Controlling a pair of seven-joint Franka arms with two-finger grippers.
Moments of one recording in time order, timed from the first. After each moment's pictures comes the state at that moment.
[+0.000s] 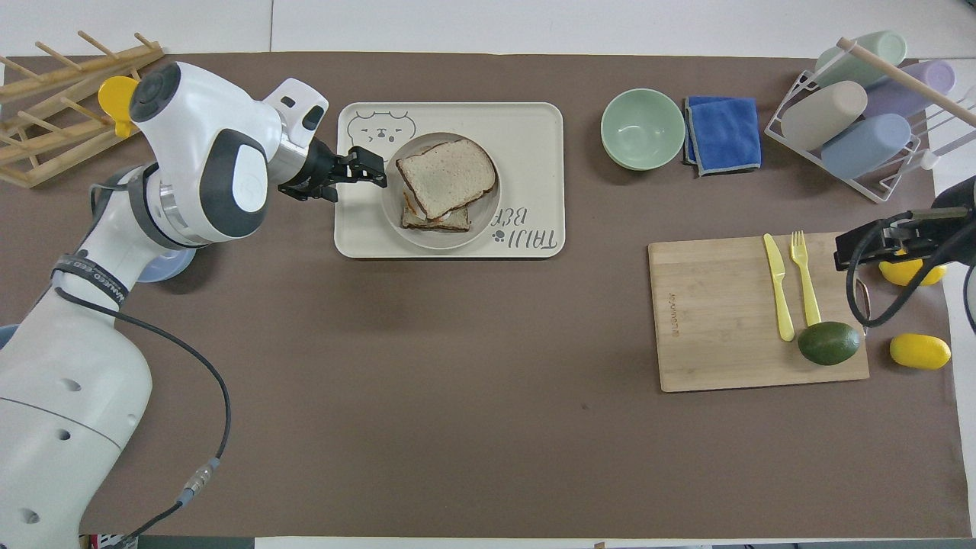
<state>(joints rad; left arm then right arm) -0.28 0.51 0.02 -1.55 -0.44 2.09 -0.12 0.03 -0.02 -0.05 -1.67 -0.04 1.54 -0.01</state>
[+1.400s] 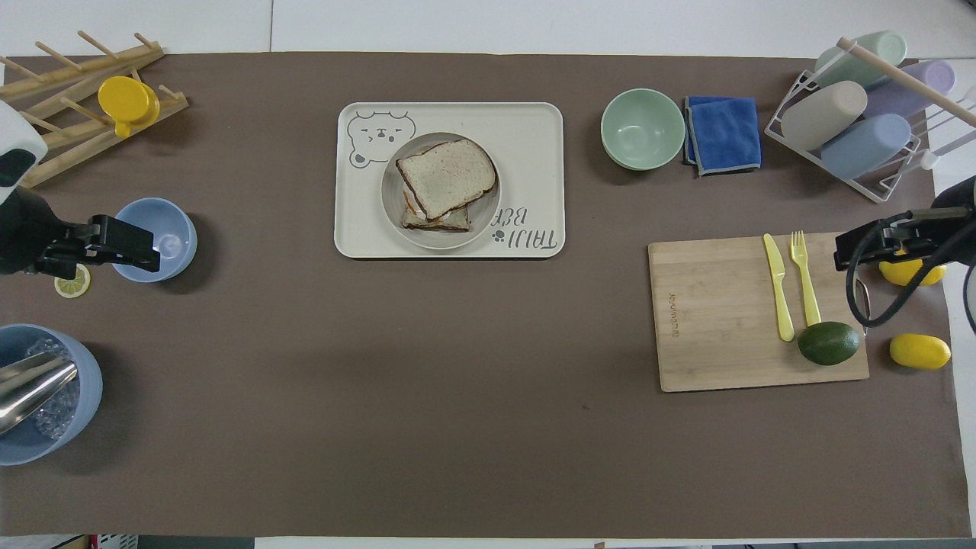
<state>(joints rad) -0.07 -0.04 -0.04 -1.68 -0.06 1.51 -0.10 0.03 -0.02 -0.05 -1.67 -0.04 1.54 -0.01</state>
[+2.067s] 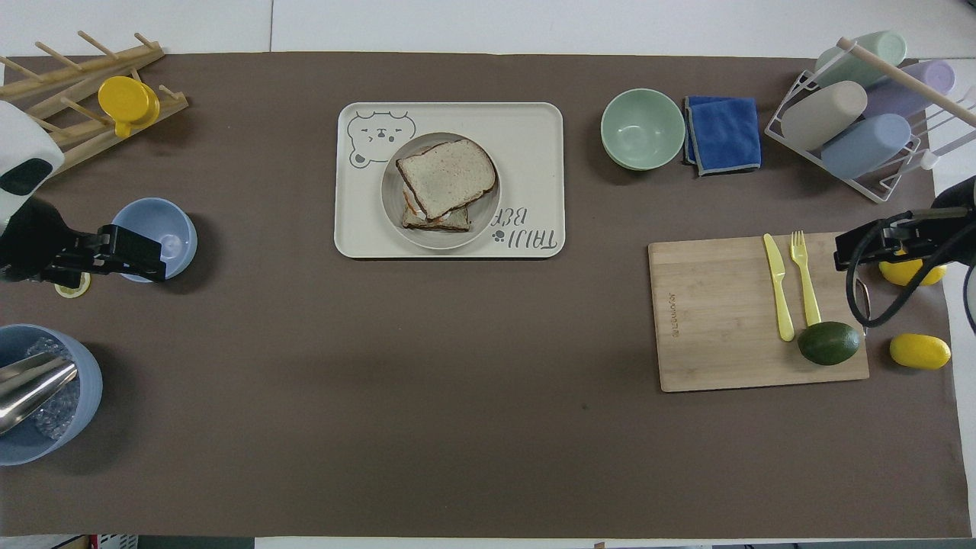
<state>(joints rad) -0.04 -0.04 -0.09 -1.64 -0.05 1.47 -0.10 0.03 -0.02 -0.05 -1.67 -0.04 1.54 -0.01</state>
